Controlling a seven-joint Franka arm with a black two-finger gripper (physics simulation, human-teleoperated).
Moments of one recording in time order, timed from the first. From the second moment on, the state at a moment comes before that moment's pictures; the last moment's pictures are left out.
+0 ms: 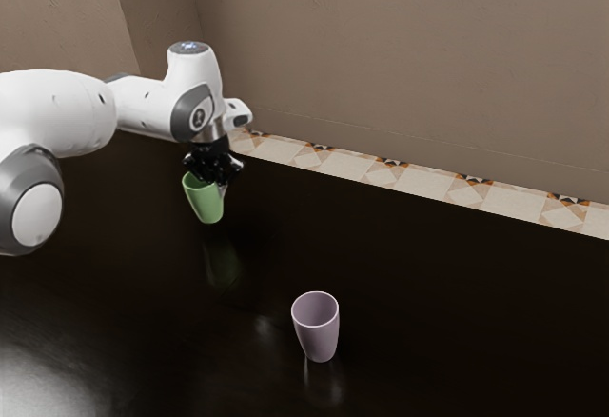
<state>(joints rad) -0.10 0.51 0.25 -1.56 -0.04 2.14 -0.12</state>
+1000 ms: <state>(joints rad) -0.21 0.04 -0.27 -1.88 0.14 1.98 -0.78</state>
